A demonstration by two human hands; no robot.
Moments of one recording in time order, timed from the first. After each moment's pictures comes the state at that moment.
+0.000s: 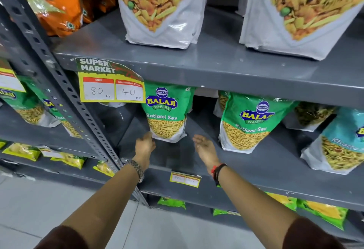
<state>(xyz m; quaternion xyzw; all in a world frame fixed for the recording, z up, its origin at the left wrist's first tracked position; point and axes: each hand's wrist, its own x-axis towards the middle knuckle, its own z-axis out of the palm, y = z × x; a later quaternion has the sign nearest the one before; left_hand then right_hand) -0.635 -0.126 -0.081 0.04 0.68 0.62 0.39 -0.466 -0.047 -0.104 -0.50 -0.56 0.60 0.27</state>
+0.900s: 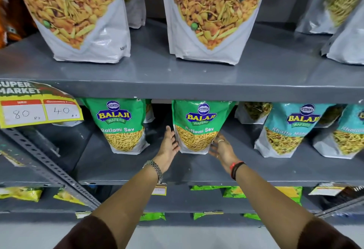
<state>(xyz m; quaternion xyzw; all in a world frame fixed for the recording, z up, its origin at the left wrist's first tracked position) -0.485 -0.039 -0.058 0.16 0.53 0.56 0.62 -0.317 0.013 -0.076 -0.58 -0.41 0.62 0.33</state>
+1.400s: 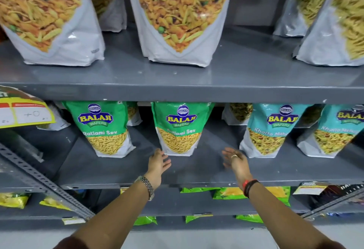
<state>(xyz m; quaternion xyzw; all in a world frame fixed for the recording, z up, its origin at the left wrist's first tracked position) -0.456 -0.057 -0.090 0.07 0.63 0.54 0.56 -0.225 0.000 -0.095 -0.62 -0.35 0.56 0.42</state>
